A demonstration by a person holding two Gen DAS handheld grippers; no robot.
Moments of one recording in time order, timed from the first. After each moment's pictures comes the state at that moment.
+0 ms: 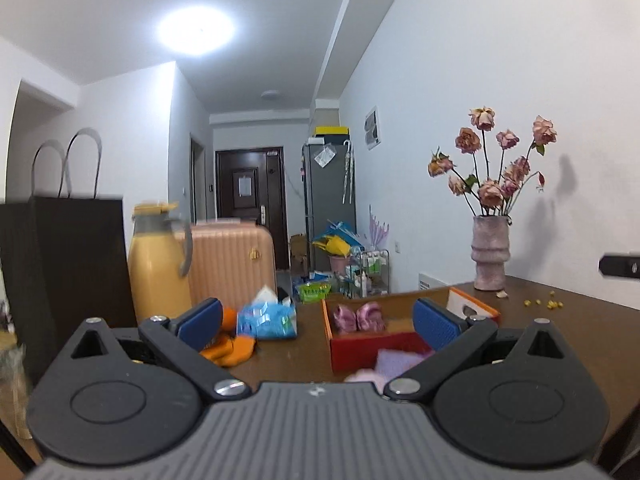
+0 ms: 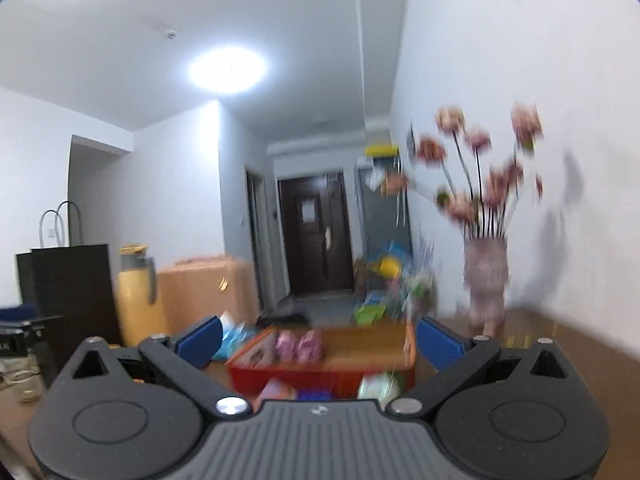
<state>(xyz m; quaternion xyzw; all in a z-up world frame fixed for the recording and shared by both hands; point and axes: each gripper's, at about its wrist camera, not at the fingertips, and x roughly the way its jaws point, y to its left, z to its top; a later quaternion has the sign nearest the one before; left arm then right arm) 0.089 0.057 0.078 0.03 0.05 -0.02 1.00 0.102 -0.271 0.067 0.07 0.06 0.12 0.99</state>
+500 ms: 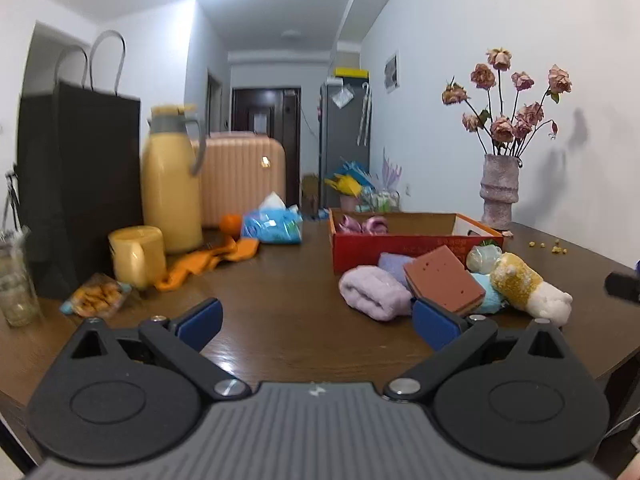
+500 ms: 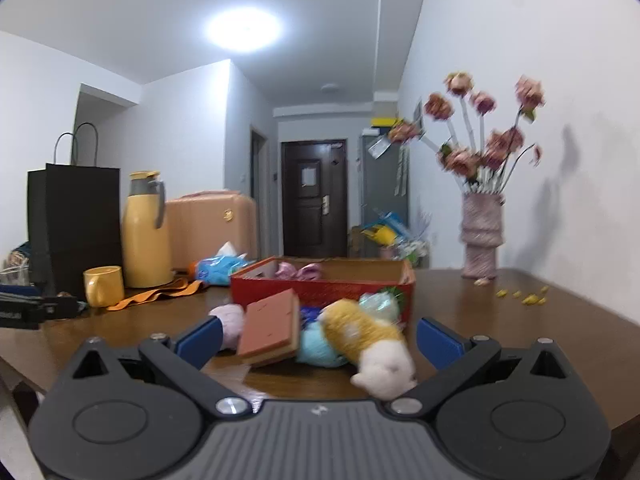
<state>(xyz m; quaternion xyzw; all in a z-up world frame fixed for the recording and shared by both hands) 0.082 0.061 0.001 -0.01 0.14 -0.01 0.99 0.064 -0.240 -0.010 0.01 0.09 0.11 0.99</state>
